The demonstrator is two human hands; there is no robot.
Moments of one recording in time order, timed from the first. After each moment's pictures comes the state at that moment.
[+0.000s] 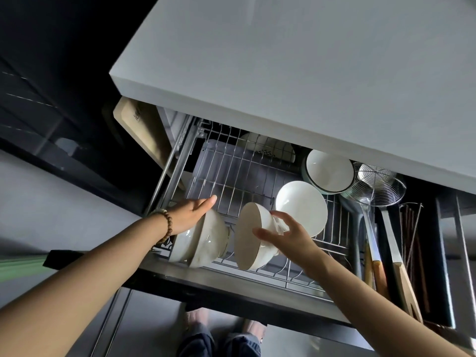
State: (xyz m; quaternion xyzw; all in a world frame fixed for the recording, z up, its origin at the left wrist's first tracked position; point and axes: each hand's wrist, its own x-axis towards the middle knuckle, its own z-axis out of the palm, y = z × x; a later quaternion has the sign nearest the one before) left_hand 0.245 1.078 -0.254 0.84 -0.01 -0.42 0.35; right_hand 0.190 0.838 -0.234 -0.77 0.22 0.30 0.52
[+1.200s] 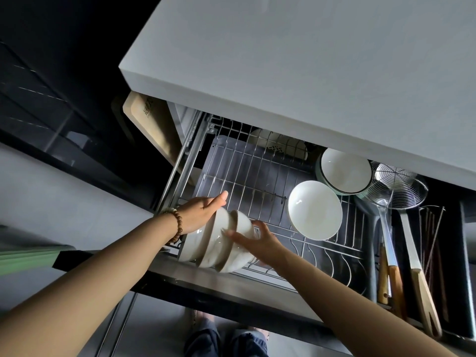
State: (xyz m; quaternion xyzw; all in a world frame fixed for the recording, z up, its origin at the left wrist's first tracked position) left_hand 0.250 1.082 -0.267 0.82 0.00 -0.42 0.39; right_hand 0.197 0.896 -0.290 -0.75 0.22 0.42 0.47
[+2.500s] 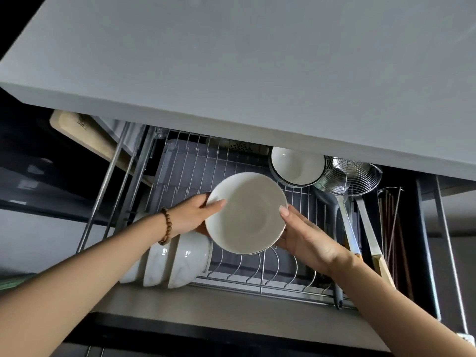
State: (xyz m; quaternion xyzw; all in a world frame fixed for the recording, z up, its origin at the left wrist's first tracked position) left_hand 0.269 0.971 -0.257 0.71 0.06 -0.43 0.55; right_hand 0.203 0.732 -0.250 -0.52 0.18 0.34 0.76
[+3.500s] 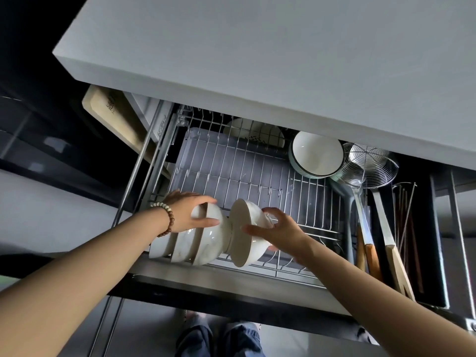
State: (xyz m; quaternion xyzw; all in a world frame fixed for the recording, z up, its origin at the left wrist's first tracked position) left_hand 0.253 1.051 -0.280 0.89 -0.19 -0.38 0.14; right_hand 0.191 0.816 -0.265 -0.77 0.24 0.33 0.48
